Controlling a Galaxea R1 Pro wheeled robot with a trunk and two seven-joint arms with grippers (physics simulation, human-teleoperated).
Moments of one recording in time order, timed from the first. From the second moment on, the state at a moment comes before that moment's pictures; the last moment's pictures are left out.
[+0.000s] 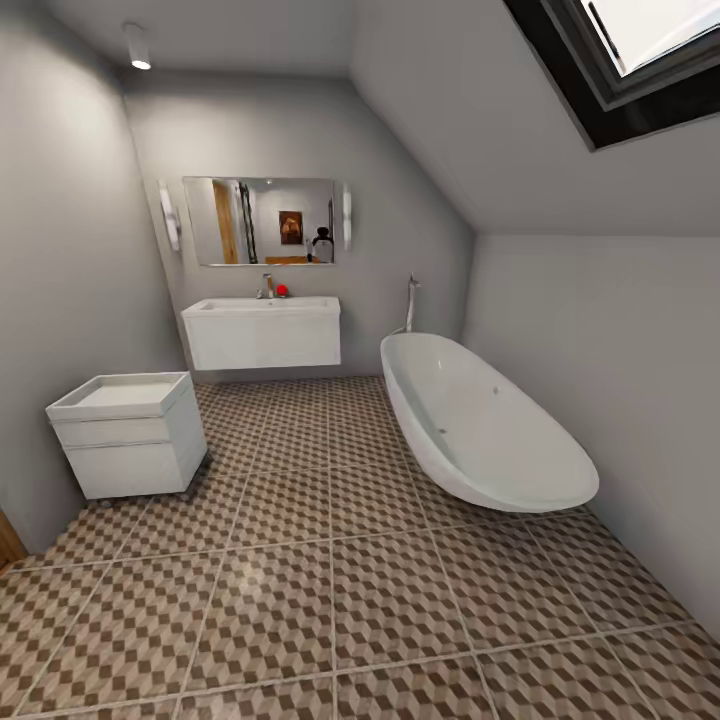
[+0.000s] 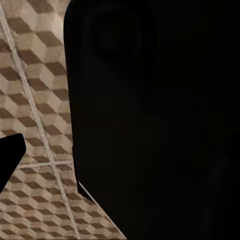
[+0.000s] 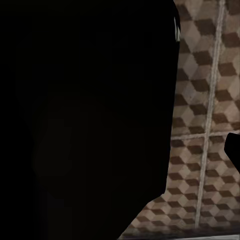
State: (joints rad) left arm 0.00 0.00 0.00 0.00 0.00 0.00 0.00; right arm 0.00 0.00 0.00 0.00 0.00 0.00 0.00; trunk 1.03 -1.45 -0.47
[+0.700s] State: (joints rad) left arm -0.01 0.02 0.00 -0.01 0.00 -0.04 0.00; right arm 0.00 0.00 0.00 -0.02 0.00 -0.02 -0.01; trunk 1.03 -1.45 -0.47
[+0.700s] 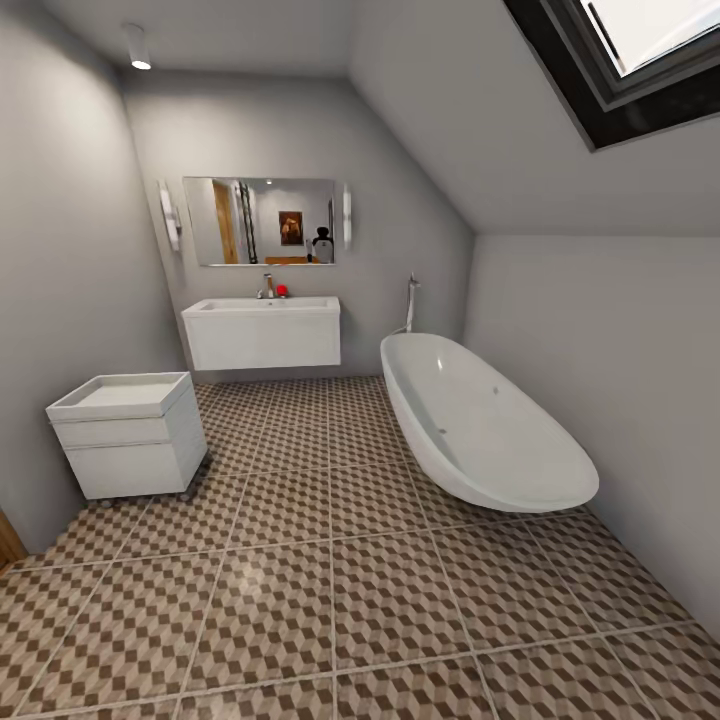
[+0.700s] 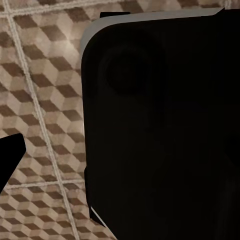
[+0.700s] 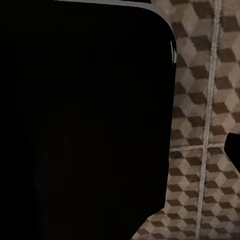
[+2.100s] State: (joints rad) left arm -0.01 0.01 0.00 -0.01 -0.01 -0.01 0.00; right arm 0.00 0.00 0.00 -0.04 0.00 -0.02 0.01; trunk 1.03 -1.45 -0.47
